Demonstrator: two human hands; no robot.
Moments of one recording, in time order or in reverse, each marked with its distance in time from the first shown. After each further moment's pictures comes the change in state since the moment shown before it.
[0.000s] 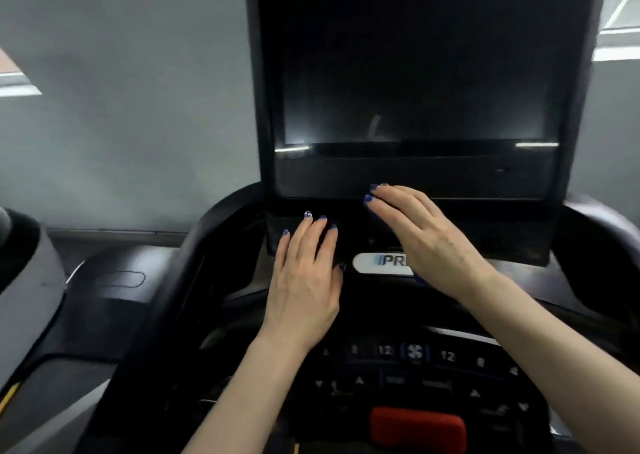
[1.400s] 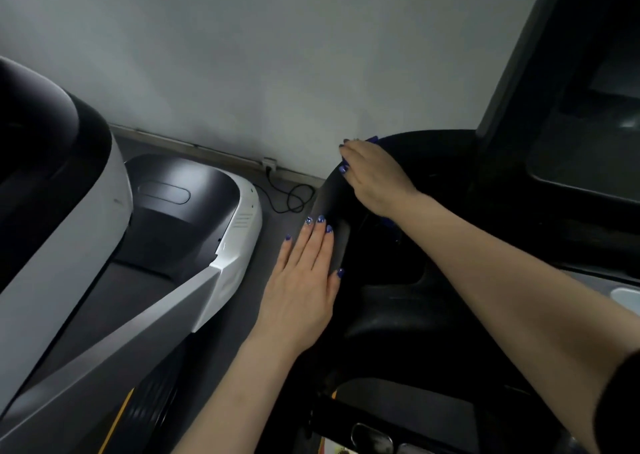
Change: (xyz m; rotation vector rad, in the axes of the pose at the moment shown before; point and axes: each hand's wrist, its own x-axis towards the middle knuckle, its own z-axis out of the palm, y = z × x) left_hand -0.090 -0.298 0.025 0.099 -0.210 -0.232; right_hand 0.238 -0.136 0.326 0.099 -0.489 0.087
